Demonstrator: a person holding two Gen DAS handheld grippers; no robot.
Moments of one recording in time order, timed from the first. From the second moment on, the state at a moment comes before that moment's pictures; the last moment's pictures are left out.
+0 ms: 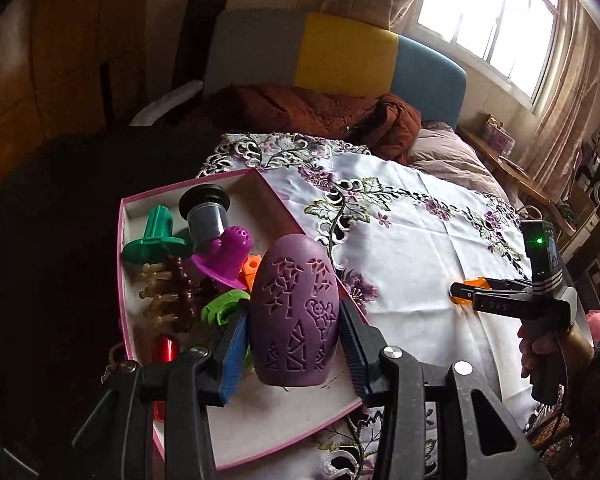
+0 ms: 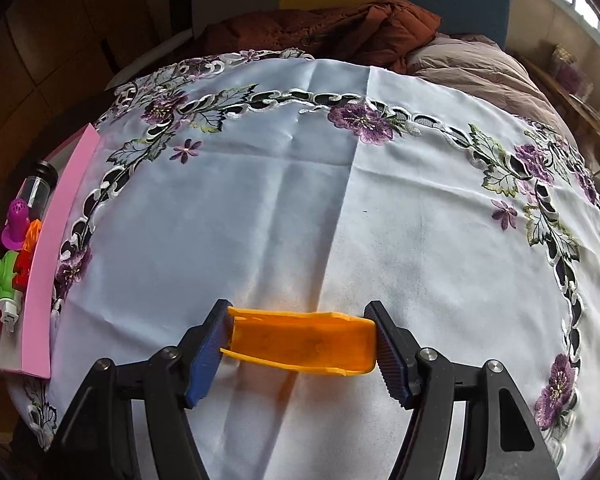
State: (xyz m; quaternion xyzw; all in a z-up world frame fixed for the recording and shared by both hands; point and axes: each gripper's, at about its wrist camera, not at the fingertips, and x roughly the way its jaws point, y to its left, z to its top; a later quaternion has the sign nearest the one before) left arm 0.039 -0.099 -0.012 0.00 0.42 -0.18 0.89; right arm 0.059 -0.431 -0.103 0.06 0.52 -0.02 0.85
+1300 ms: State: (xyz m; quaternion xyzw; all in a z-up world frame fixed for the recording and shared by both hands) left arm 0.037 -0.033 -0.055 -0.12 0.50 -0.14 0.84; right arm 0.060 -0.425 -0.101 0.02 0.51 -0.02 0.86
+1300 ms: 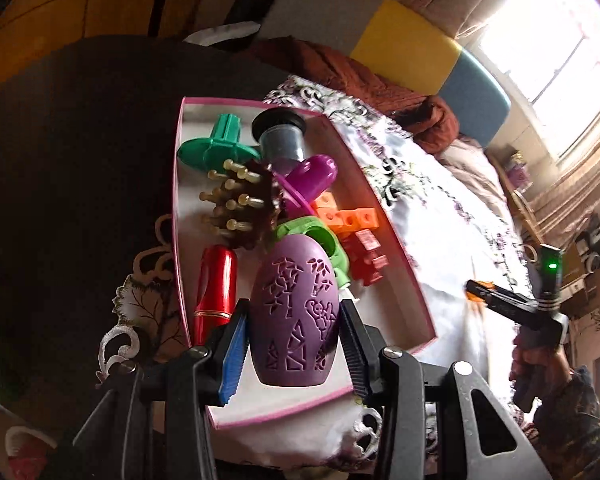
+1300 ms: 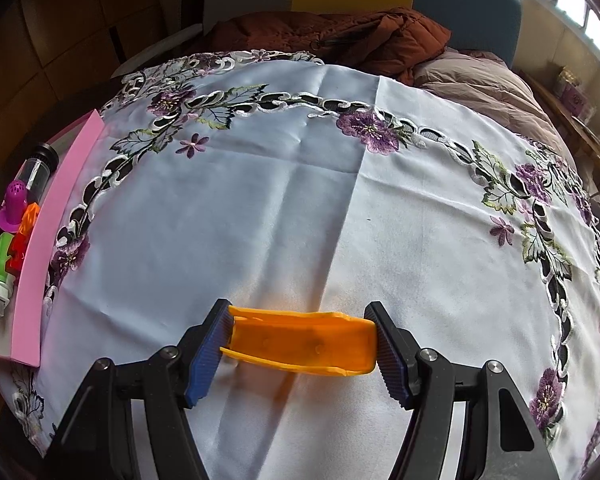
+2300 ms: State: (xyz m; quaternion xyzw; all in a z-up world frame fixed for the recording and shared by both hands) left arm 0.026 -0.042 -0.038 -0.02 0.46 -0.10 0.89; right arm 0.058 -0.423 -0.099 0.01 0.51 -0.02 0.86
